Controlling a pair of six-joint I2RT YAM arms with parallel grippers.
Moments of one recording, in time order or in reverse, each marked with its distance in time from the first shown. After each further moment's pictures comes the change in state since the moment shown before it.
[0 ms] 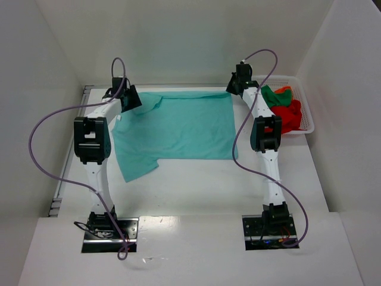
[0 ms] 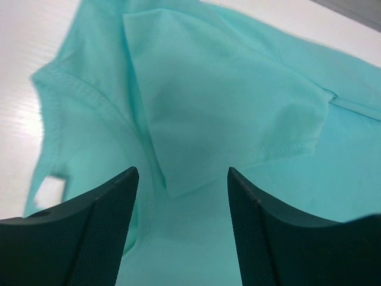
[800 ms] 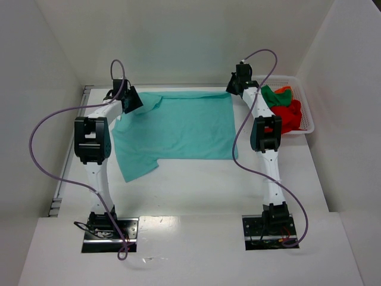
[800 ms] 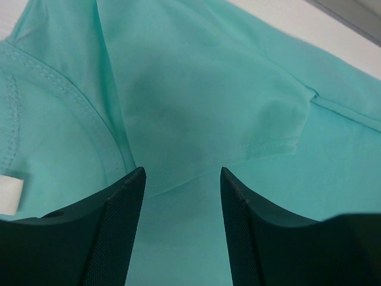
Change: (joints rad) left arm -0.013 -0.029 -0.051 0.051 0.030 -0.101; right arm 0.000 0.000 0.000 -0.003 -0.009 -0.007
